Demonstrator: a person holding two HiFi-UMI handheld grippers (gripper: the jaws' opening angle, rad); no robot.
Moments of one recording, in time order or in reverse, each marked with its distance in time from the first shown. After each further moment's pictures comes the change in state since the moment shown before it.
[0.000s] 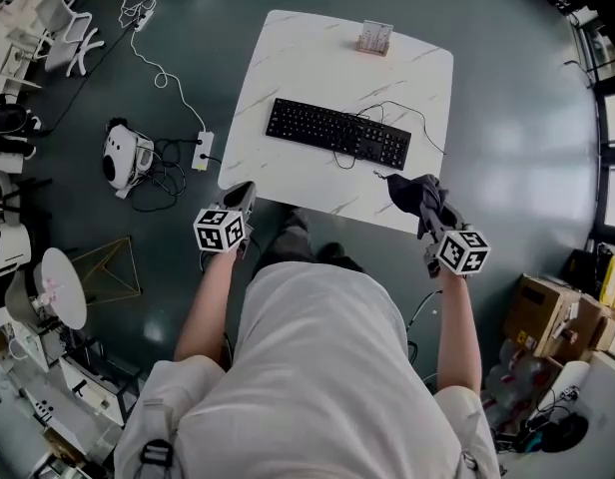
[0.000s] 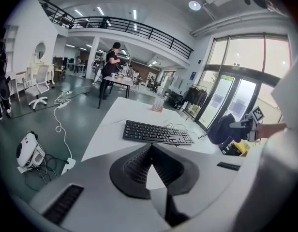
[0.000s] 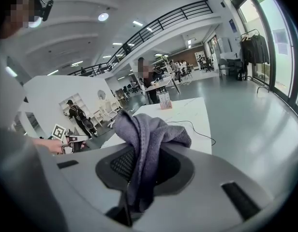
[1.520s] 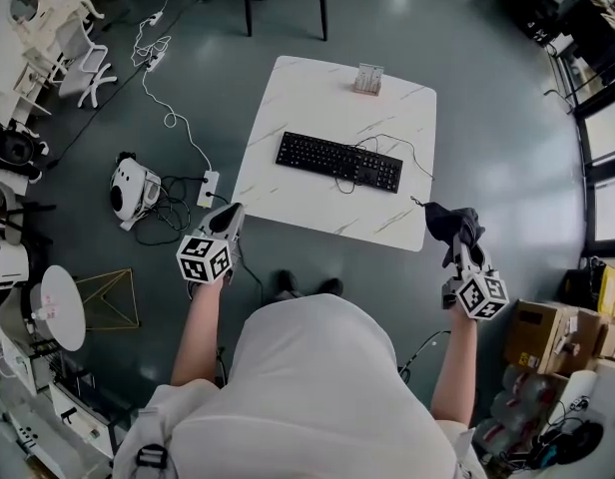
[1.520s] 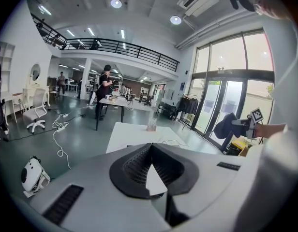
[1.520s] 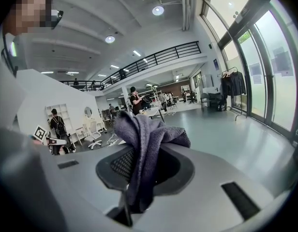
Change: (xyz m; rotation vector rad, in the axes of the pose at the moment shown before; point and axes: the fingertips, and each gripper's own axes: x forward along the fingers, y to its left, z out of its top) left arm -0.129 -0.032 0.072 0.136 -0.181 -0.025; right arm -0.162 0.024 0.053 -0.056 -0.355 -0.216
